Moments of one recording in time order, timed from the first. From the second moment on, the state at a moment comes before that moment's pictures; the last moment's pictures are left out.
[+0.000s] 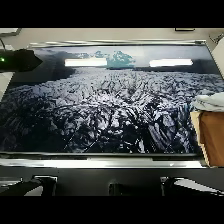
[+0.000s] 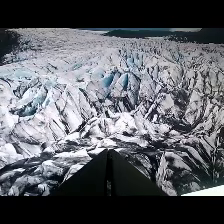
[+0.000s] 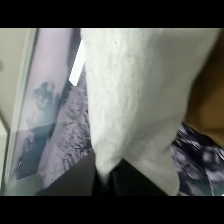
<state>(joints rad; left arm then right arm) -0.12 -1.20 1.75 1.31 -1.24 -1.62 -1.18 -1.44 1.82 -0.70 1.65 1.75</state>
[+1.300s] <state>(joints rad) -0.14 -1.20 1.75 1.28 -1.21 -1.60 -1.21 -1.32 1.22 -1.44 1.59 1.77</state>
